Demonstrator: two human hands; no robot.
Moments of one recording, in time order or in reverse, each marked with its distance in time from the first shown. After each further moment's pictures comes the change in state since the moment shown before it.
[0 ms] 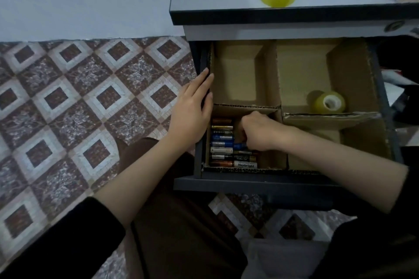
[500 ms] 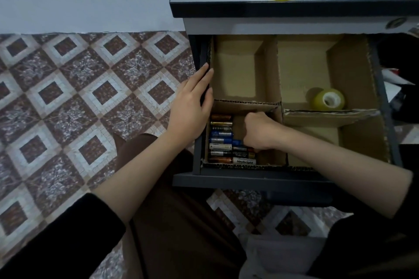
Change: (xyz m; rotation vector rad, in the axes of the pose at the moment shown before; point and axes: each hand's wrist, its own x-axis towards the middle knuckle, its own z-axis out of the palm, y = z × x) left_hand 0.000 -0.003 0.003 -0.059 0.014 -0.005; right_hand -0.003 -0.004 0.006 0.209 -0.021 0.176
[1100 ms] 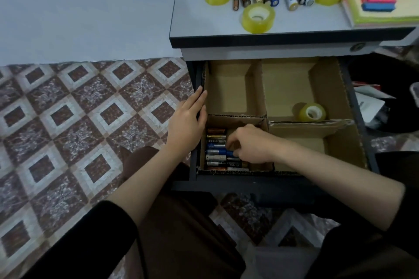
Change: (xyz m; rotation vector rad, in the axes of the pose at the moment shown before) left_hand -0.004 0.006 -0.003 0.075 0.023 0.015; right_hand -0.029 0.008 -0.004 -0.090 0.071 -0.305
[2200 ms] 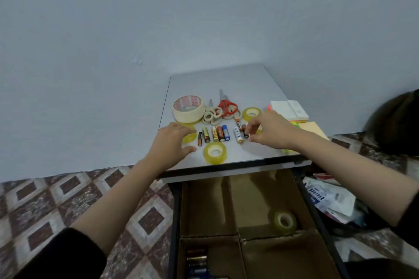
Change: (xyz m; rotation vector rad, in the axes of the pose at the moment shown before) left_hand 0.184 0.092 -0.100 0.430 -0.142 0.244; right_hand -0.048 0.052 -0.227 -0.126 0.751 -0.062
